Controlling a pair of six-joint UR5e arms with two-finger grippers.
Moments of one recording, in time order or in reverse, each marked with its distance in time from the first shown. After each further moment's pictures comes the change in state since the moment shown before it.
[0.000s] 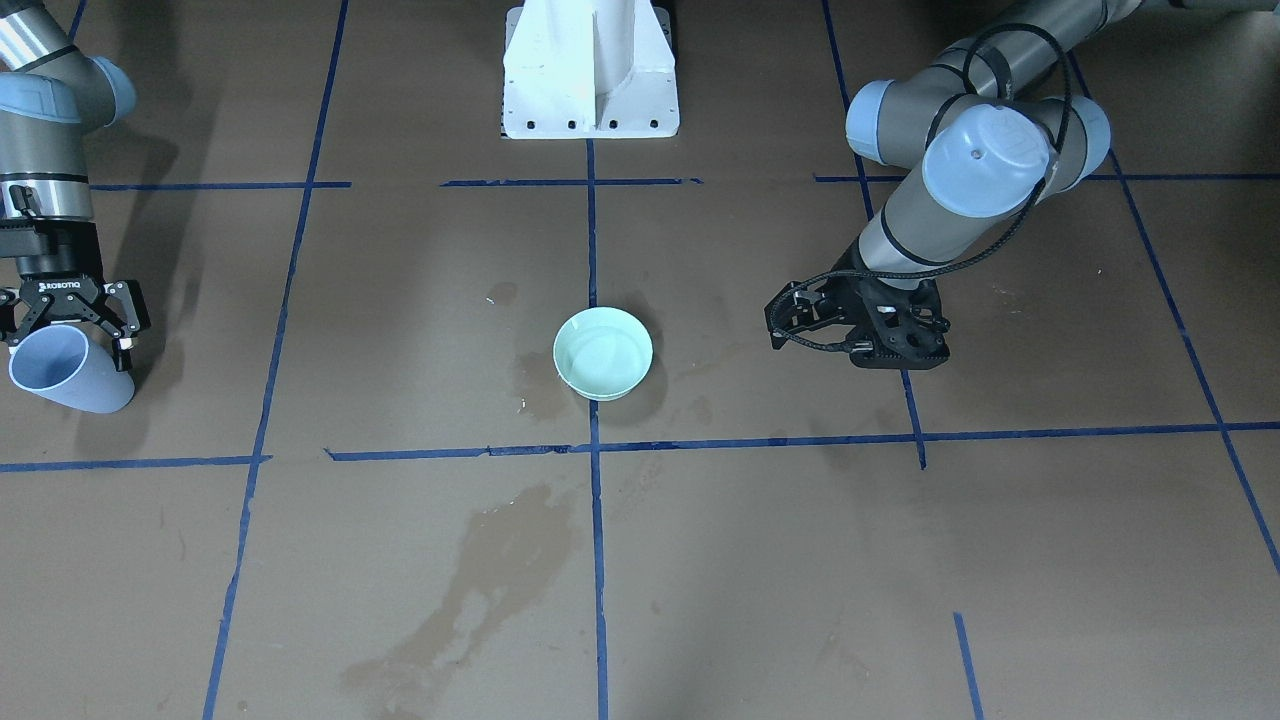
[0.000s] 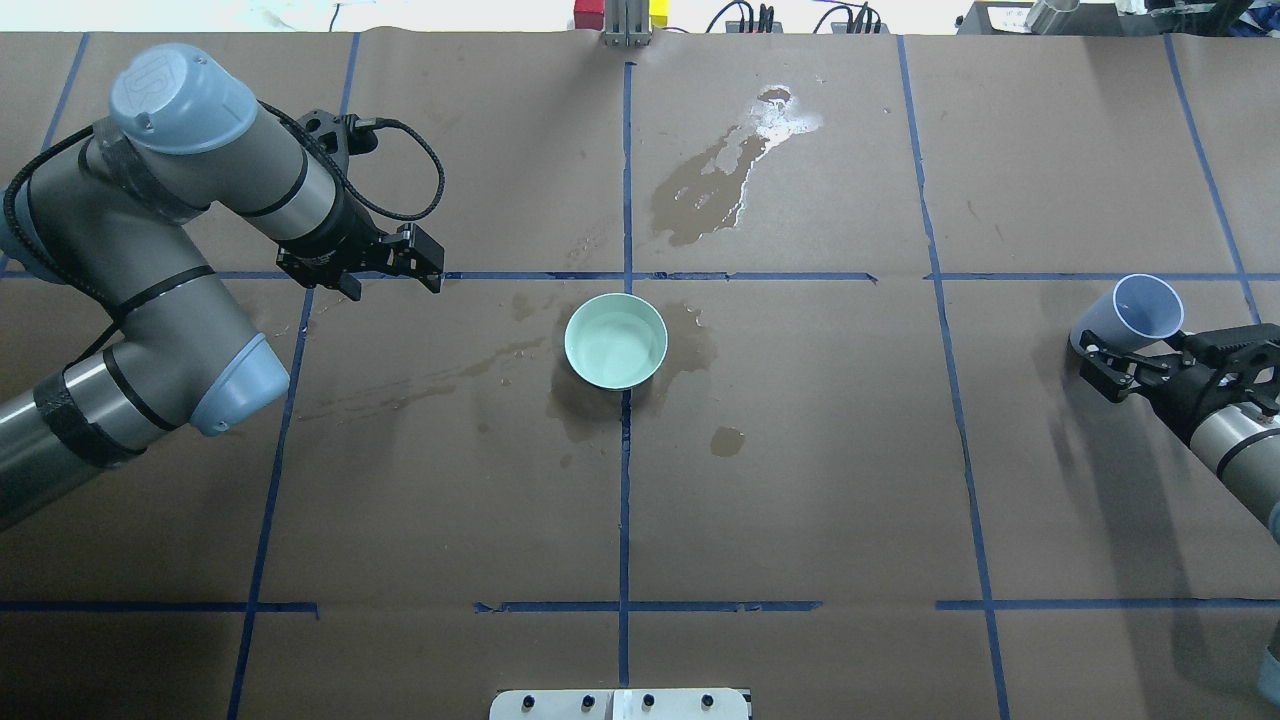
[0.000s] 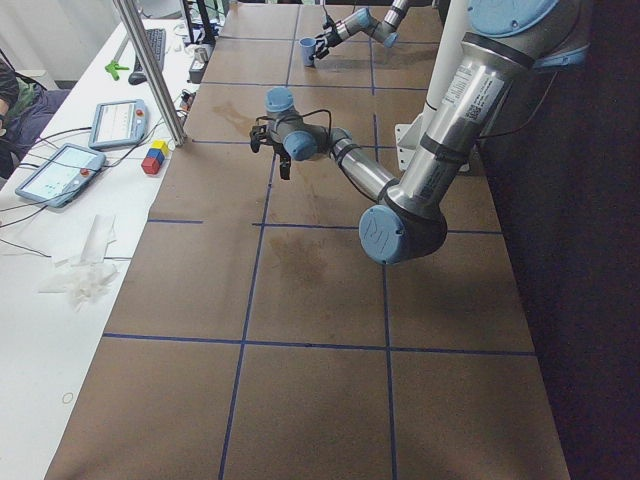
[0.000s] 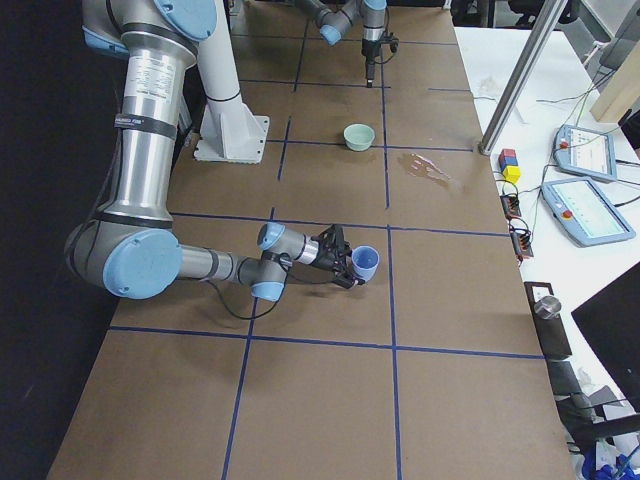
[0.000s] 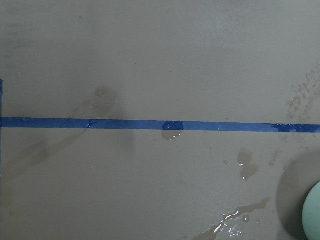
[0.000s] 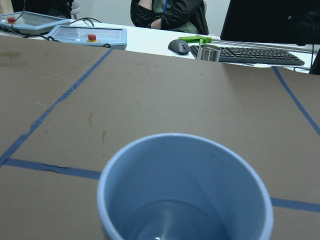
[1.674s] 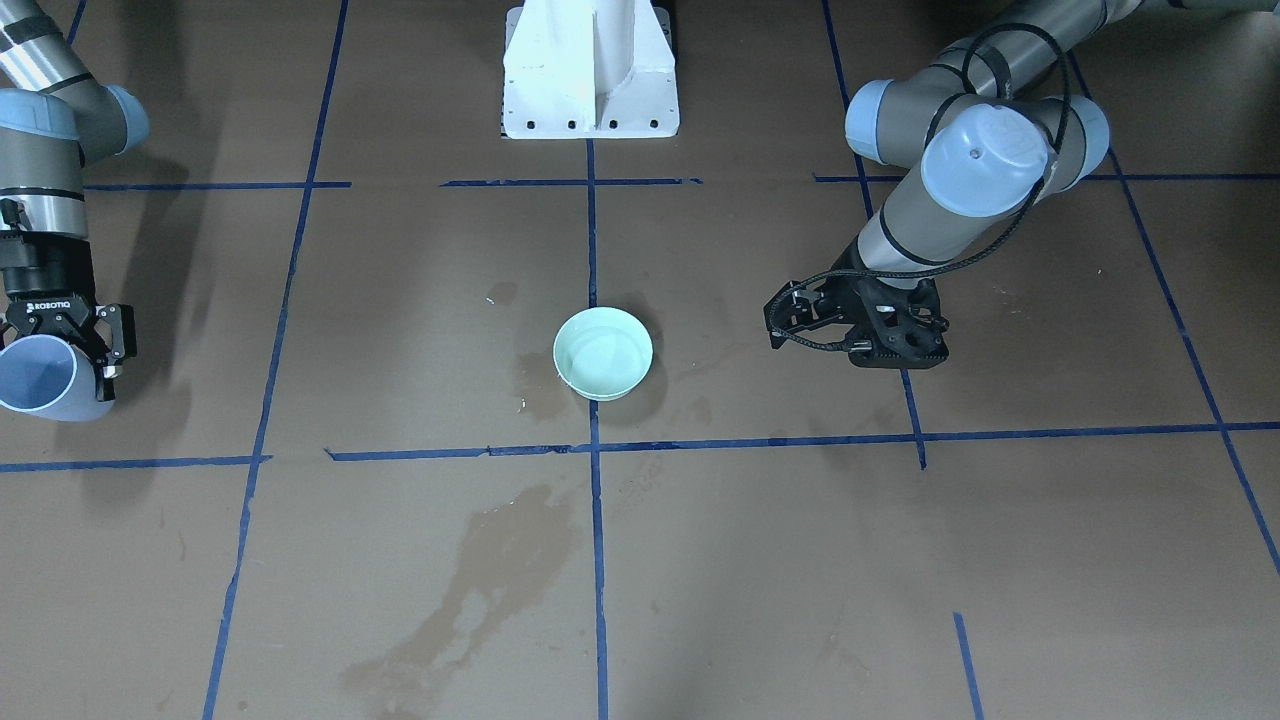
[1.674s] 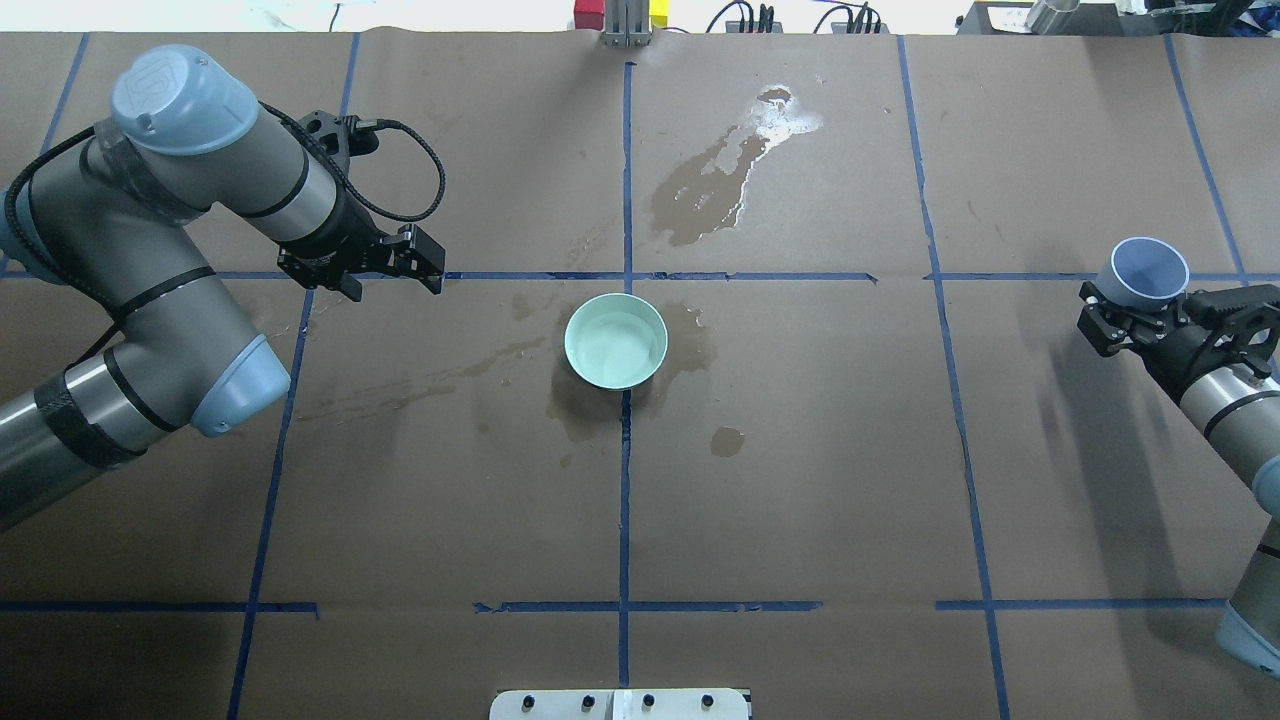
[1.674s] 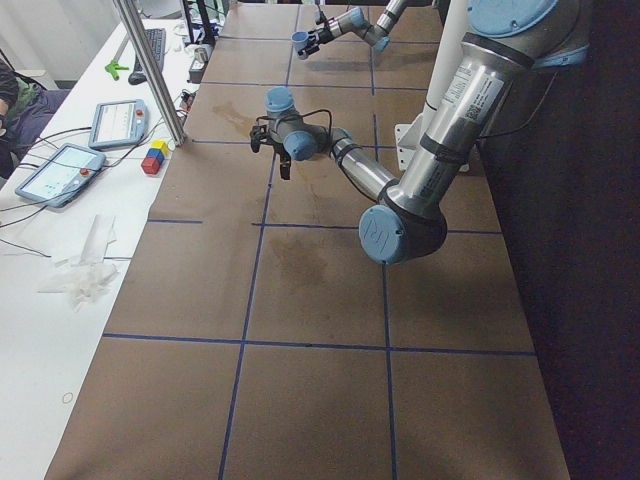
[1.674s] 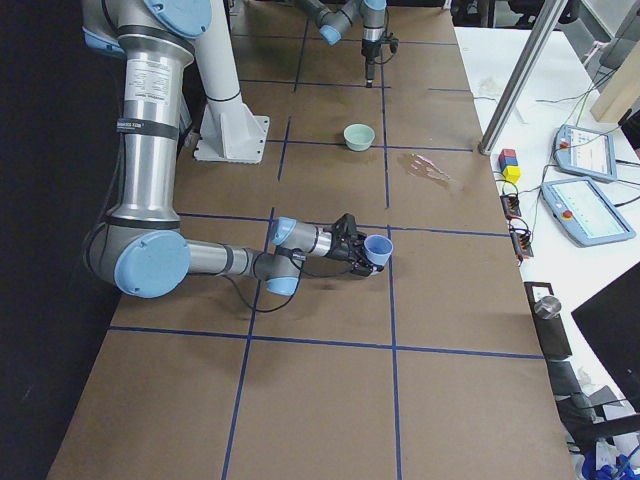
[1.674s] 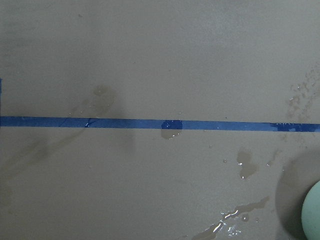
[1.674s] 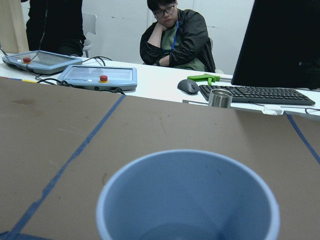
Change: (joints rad) left arm 0.002 0.000 -0.001 0.000 0.000 -0.002; right arm 0.080 0.072 0.001 0.066 -0.007 -0.129
